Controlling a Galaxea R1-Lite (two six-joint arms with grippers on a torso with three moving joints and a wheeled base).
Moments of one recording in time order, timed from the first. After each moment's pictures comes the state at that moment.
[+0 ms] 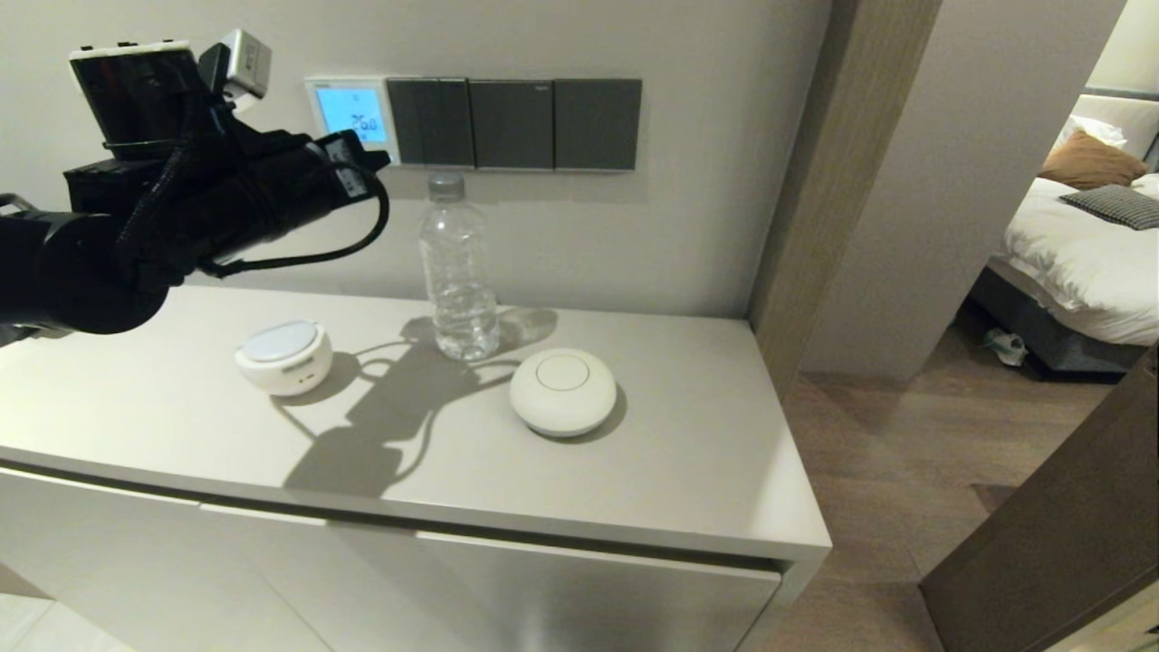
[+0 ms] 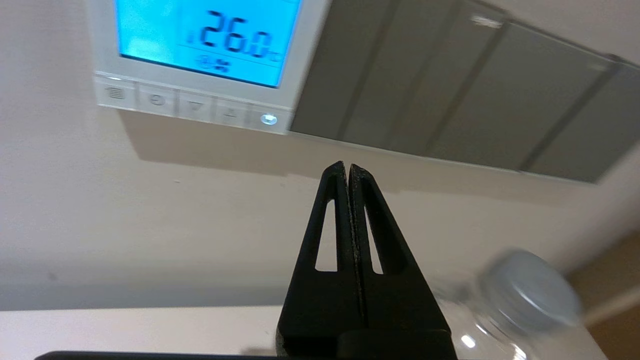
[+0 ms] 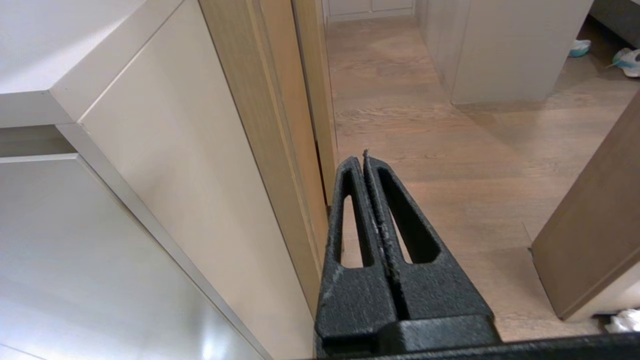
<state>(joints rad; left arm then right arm) -0.24 1.79 -1.34 -0.53 -0.13 -0.30 0.00 0.00 0.00 -0.01 -0.01 0.02</state>
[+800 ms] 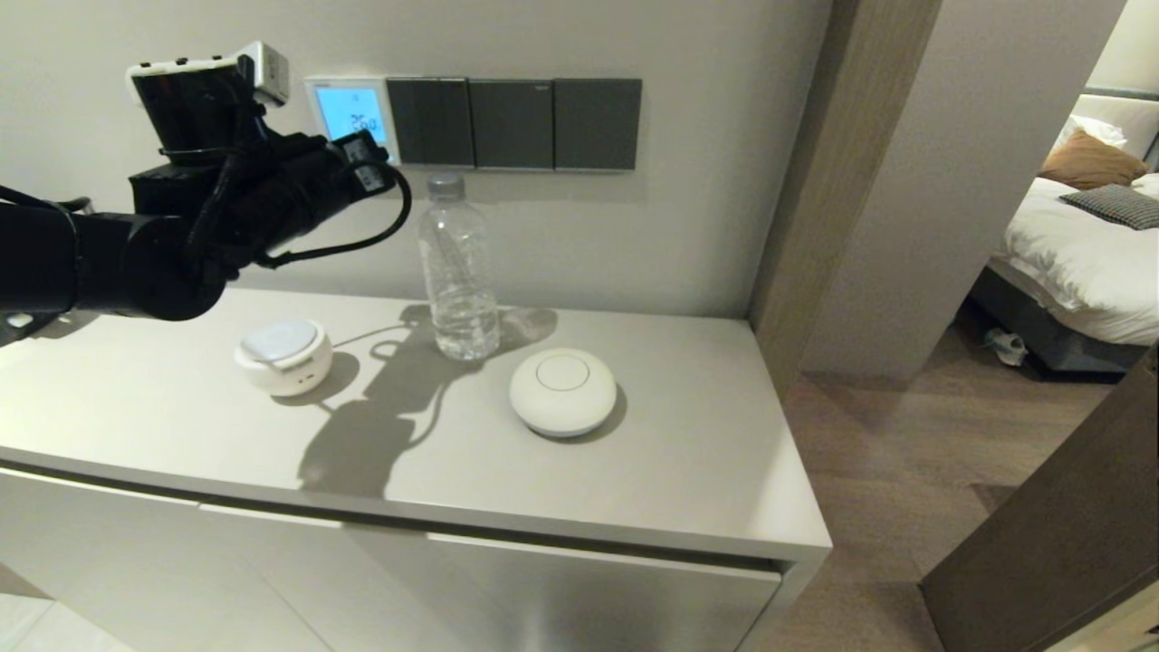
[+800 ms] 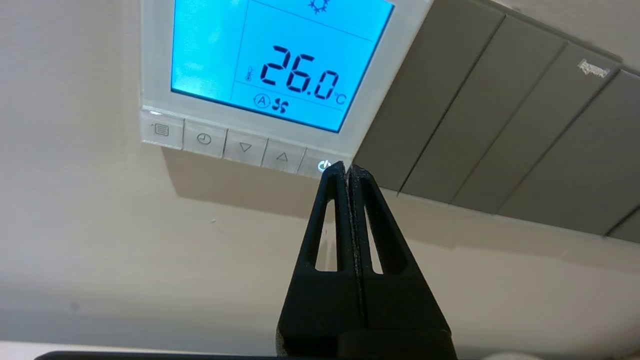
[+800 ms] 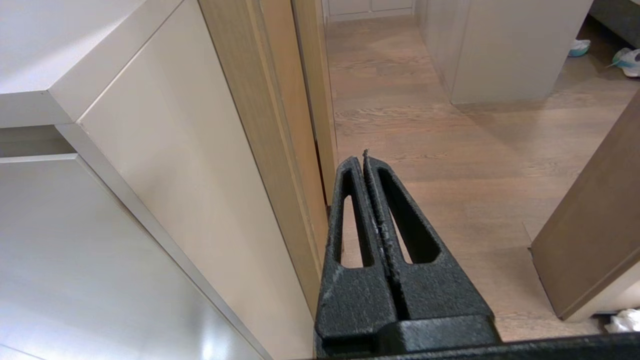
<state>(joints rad) -0.24 1.90 -1.44 -0.58 -0.01 -0.31 0.00 0.00 0.00 -0.01 -0.01 0.02</state>
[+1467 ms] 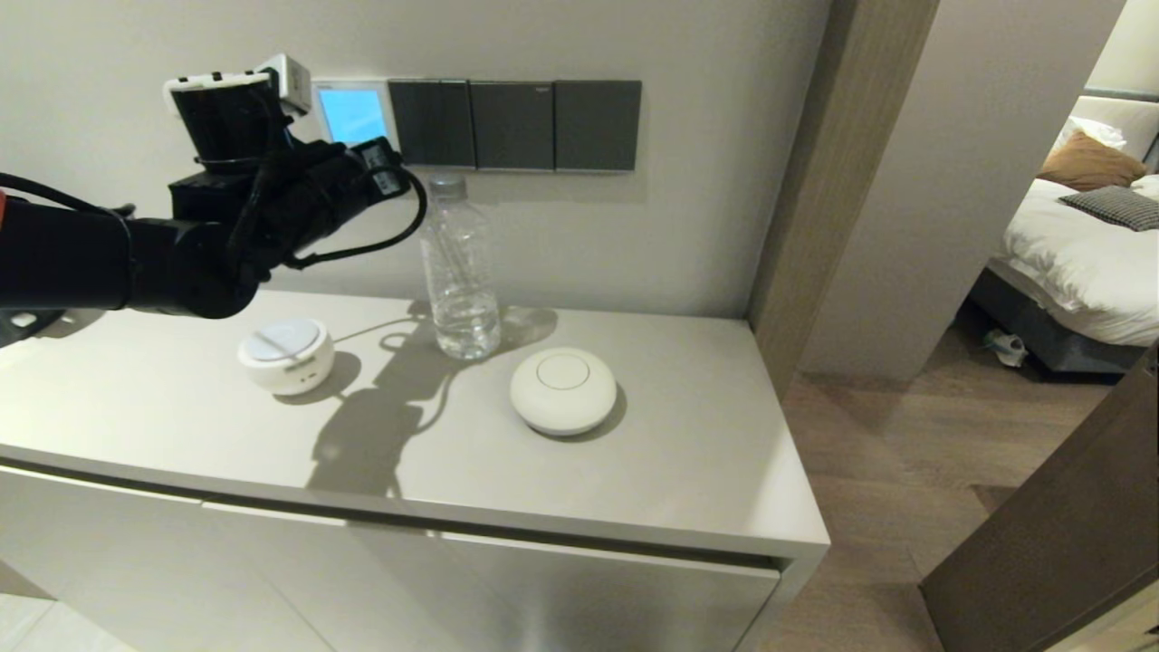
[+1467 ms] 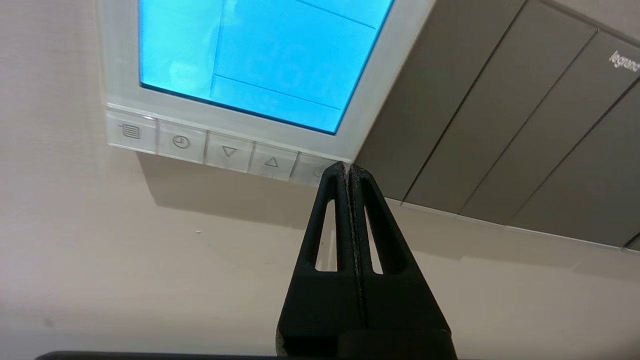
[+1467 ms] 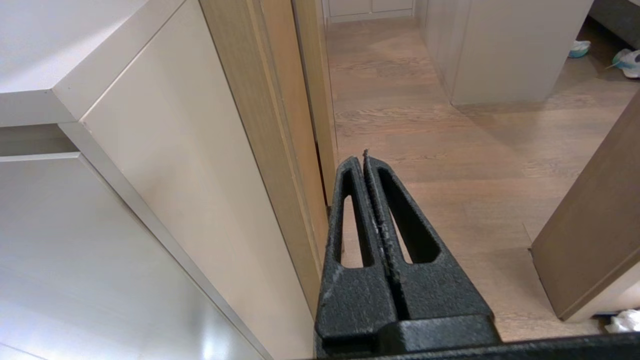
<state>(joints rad) -0.23 1.97 -1.50 -0.60 -0.01 -0.32 0.00 0.00 0.00 -0.01 -0.01 0.02</state>
